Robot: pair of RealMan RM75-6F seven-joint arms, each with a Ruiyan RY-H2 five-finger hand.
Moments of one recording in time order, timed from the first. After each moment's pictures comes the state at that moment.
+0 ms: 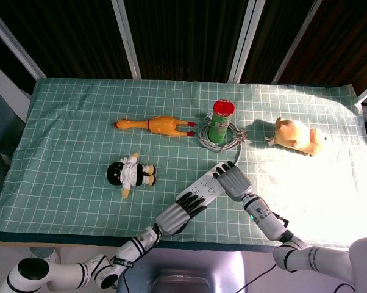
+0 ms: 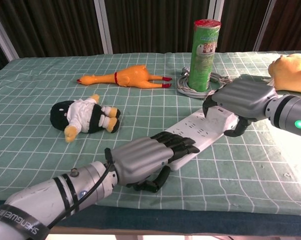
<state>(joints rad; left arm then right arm) -0.79 -1.98 -0.03 -1.14 1.49 0.88 0.21 0.71 -1.58 0.07 -1.30 -1.29 0.93 -0.54</state>
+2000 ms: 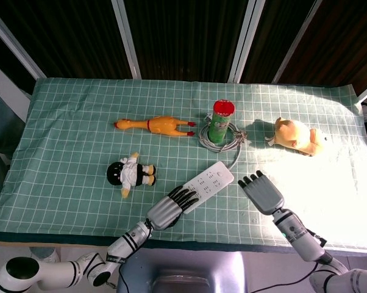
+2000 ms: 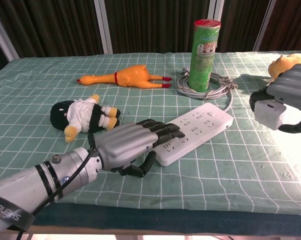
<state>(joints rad) -0.78 -1.90 -0.04 -1.20 1.51 0.95 0.22 0.54 -1.33 -0.05 -1.53 -1.44 1.15 -0.65</state>
